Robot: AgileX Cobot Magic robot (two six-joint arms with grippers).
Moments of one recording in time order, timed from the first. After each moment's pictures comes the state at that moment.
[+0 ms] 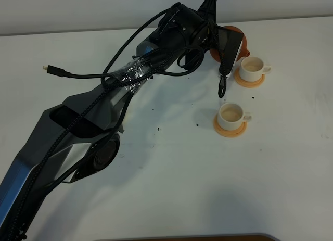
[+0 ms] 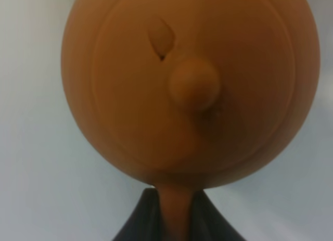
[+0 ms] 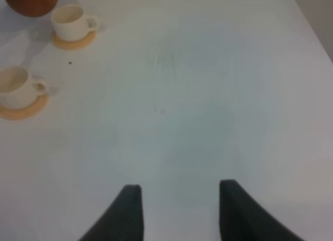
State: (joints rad) left arm -0.63 2.70 -2.55 0.33 0.63 1.27; right arm 0.09 -0.01 -0.52 0.07 1.12 -0.08
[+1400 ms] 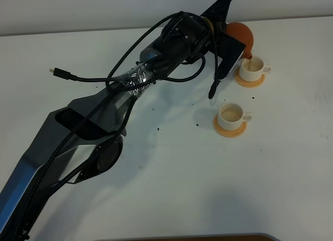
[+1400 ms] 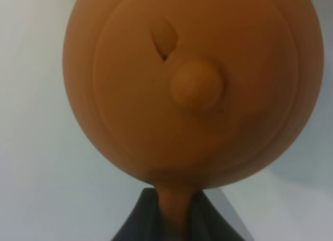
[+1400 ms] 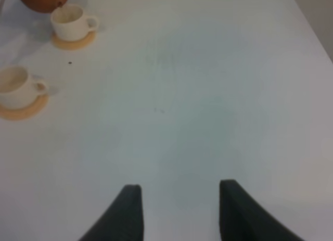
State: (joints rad) left arm -0.64 2.74 -2.55 0.36 0.43 1.50; right arm 0.09 -0.01 -0.52 0.07 1.12 -0.08
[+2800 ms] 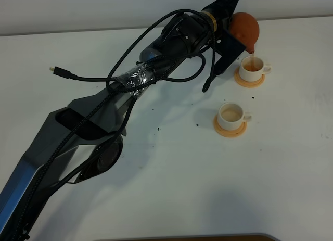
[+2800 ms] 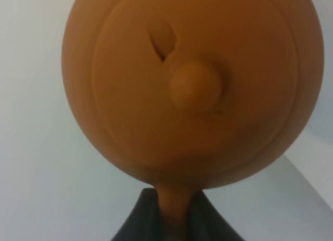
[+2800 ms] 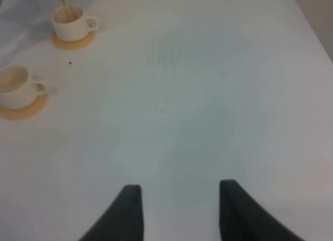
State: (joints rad) left arm -0.64 2.74 -2.55 0.38 0.29 1.68; right arm 0.09 -0.01 -0.52 0.07 1.12 -0.08
